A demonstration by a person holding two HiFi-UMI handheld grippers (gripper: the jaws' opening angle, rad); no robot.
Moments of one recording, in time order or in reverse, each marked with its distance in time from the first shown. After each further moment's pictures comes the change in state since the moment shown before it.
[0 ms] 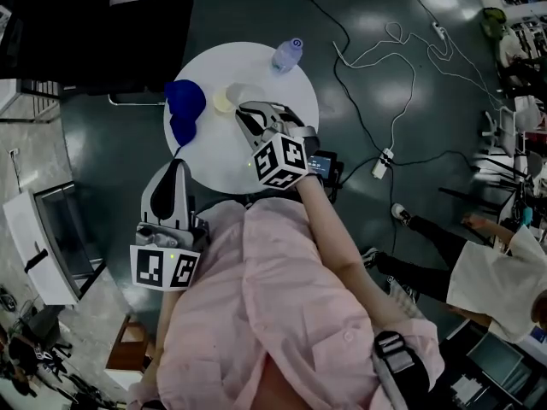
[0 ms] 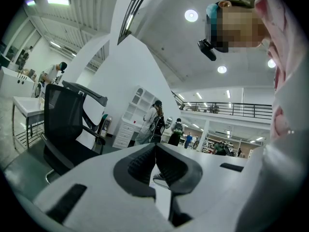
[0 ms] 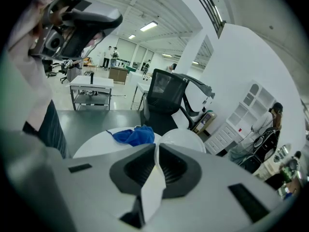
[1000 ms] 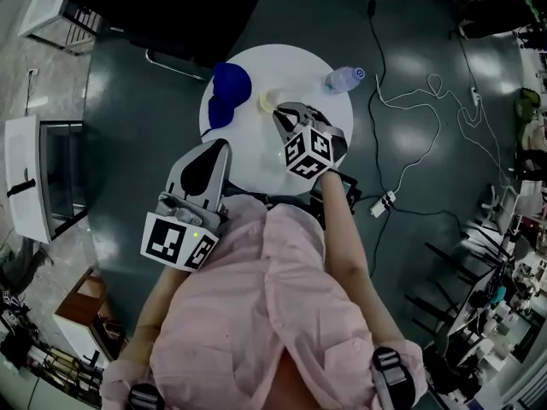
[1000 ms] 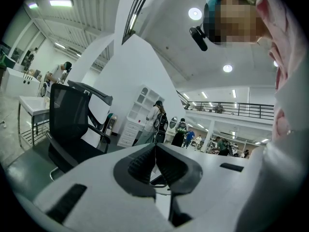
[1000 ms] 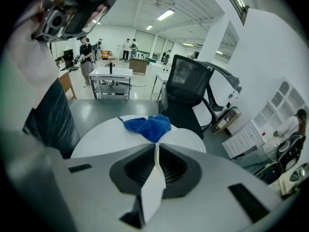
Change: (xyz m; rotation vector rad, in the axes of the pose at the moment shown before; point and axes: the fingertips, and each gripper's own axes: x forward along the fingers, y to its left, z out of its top) left arm 0.009 0.012 0.000 -0.014 0.005 0.050; right arm 0.056 0.021 -0.024 -0.126 0.105 0.247
